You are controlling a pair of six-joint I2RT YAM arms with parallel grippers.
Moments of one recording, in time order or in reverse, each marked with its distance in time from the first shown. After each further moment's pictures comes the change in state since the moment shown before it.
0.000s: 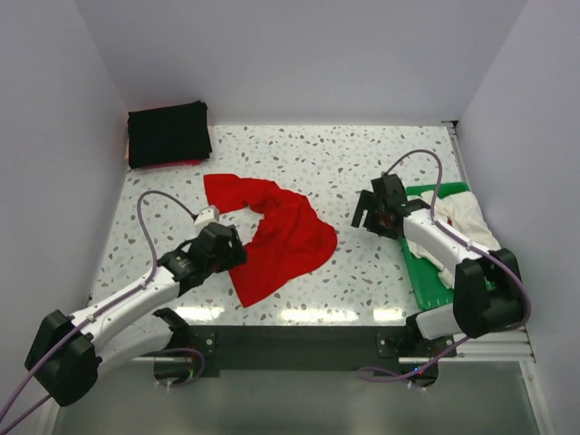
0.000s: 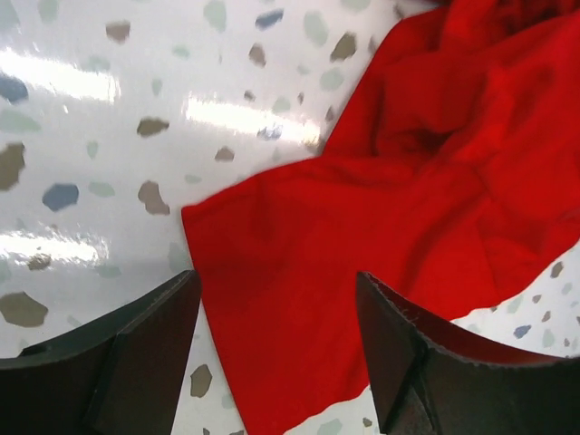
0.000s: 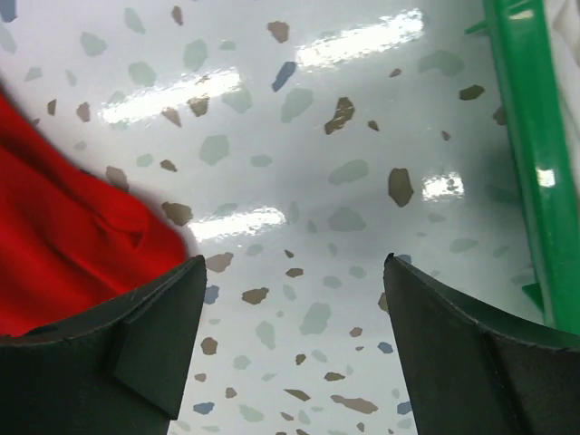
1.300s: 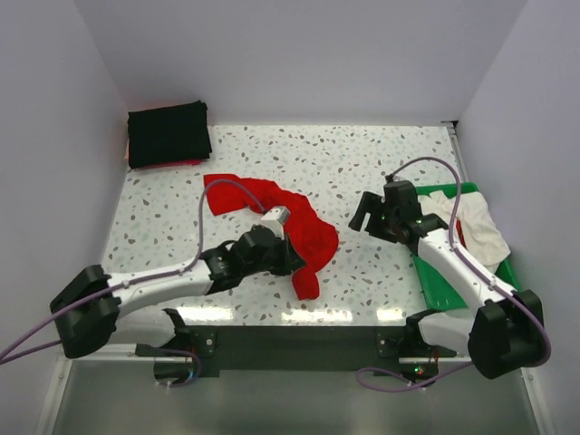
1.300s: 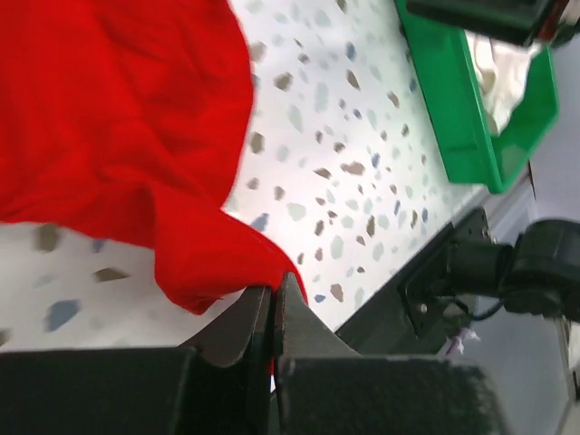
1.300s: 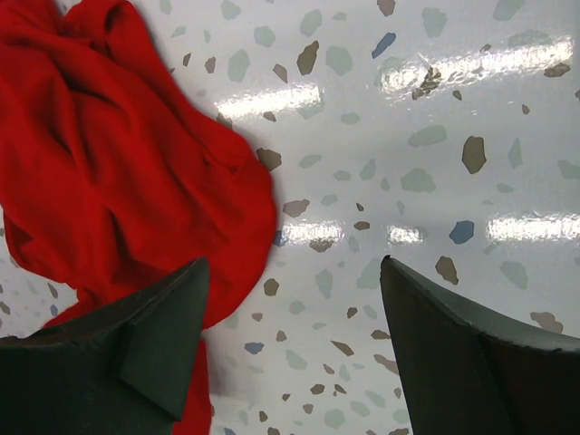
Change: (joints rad) left arm -0.353 0.333 0.093 0.518 0.315 0.011; right arm -0.021 -0.248 -0.100 0.032 -0.159 0.007
